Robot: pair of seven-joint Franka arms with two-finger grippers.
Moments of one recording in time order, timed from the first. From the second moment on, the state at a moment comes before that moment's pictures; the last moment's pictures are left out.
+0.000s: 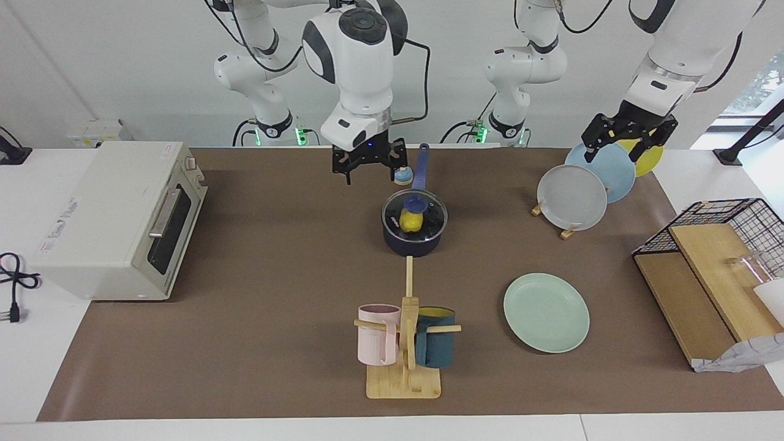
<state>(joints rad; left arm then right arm) -0.04 -0.07 -0.04 -1.62 -0.01 1.56 -0.01 0.63 0.25 -0.01 -1.49 0.01 1.78 0.58</state>
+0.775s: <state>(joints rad) -0.05 -0.07 -0.05 -1.62 -0.01 1.57 0.00 0.74 0.36 -0.01 -1.54 -0.03 1.93 0.67</state>
